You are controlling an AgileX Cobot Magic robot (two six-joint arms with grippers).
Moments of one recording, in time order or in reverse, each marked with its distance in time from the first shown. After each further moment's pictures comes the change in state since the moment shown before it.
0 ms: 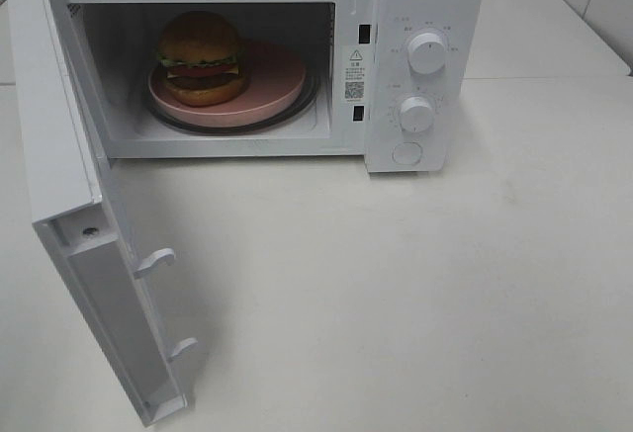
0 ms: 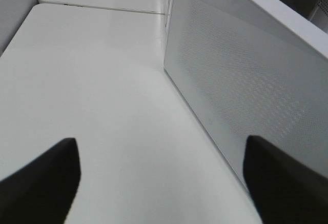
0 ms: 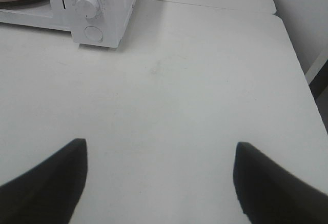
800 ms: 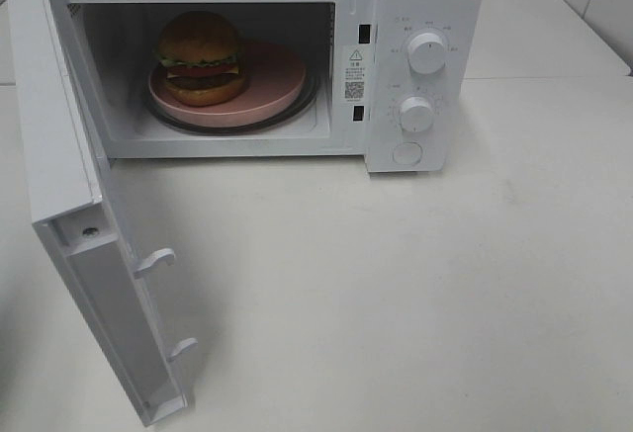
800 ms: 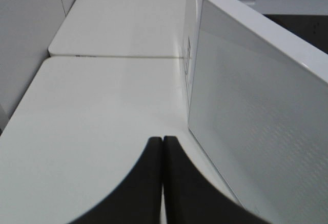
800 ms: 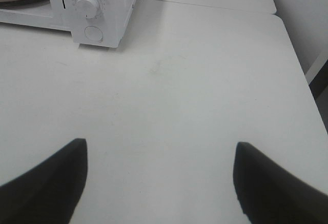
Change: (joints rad) left arm 0.000 0.447 0.120 -0.006 -0.669 0.122; right arm 0.000 0.000 0.000 0.000 0.000 0.000
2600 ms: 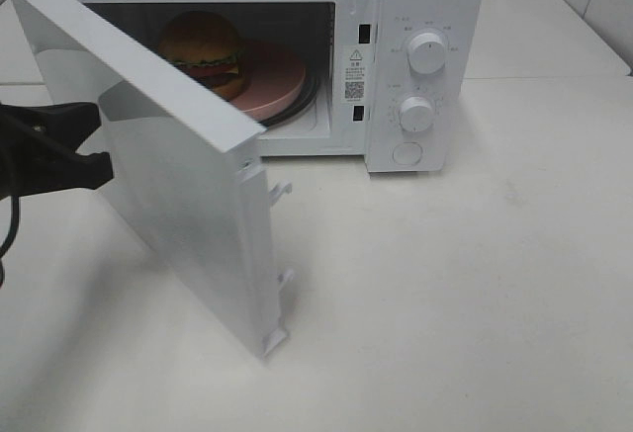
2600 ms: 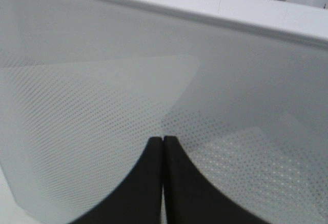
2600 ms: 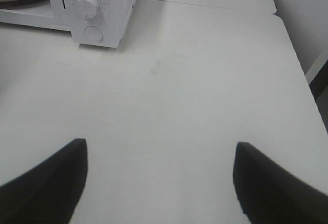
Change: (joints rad) left arm -0.414 0.917 0.059 0.173 -1.112 -0.216; right arm 0.000 0.000 0.000 0.000 0.000 0.000
